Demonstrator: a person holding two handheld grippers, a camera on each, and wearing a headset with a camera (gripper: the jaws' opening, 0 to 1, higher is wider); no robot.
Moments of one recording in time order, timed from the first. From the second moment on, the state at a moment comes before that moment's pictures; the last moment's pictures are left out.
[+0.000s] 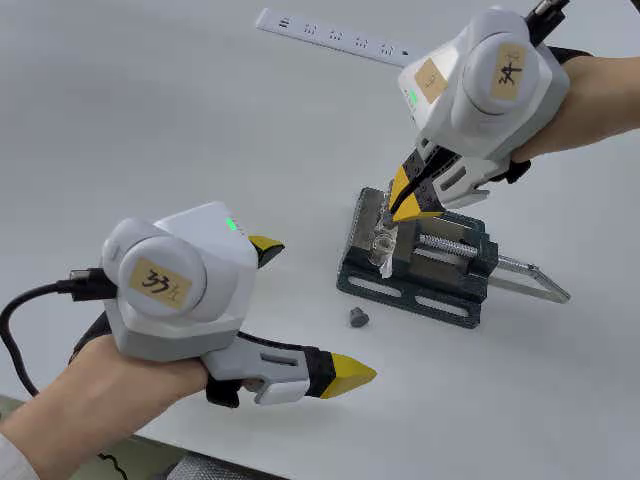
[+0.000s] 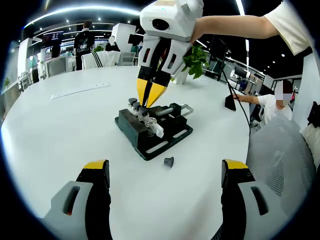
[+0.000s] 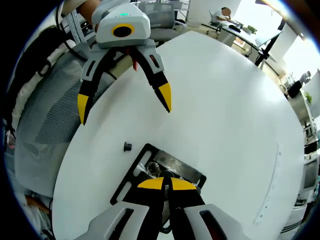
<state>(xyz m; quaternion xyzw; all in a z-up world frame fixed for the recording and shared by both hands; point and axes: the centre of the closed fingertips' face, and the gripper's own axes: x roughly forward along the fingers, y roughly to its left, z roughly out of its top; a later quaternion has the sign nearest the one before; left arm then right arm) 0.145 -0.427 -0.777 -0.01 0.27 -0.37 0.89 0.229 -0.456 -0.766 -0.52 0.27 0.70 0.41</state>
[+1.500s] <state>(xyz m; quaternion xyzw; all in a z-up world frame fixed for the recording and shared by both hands) 0.150 -0.420 -0.779 -0.01 0.28 -0.36 0.89 0.229 -0.457 -0.767 -0.50 0.39 0.65 0.42</state>
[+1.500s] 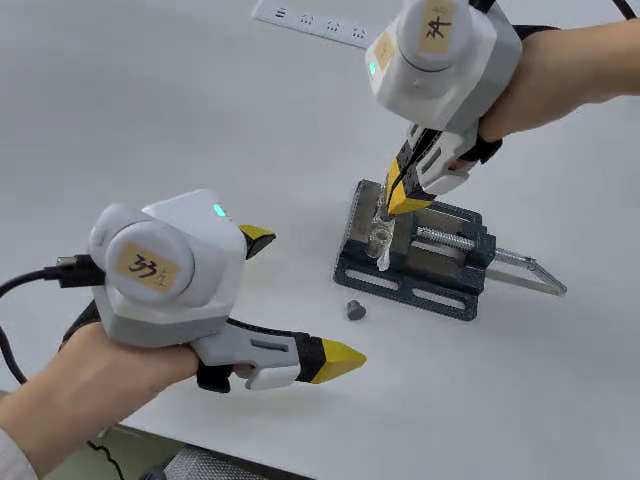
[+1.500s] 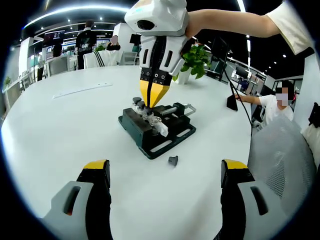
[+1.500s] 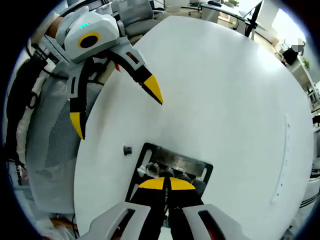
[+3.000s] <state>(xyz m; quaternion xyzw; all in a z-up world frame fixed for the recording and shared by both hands) 0.151 -0.420 -0.782 -0.01 0.28 -0.36 0.89 0.229 -0.457 -0.768 -0.51 0.39 0.65 0.41</state>
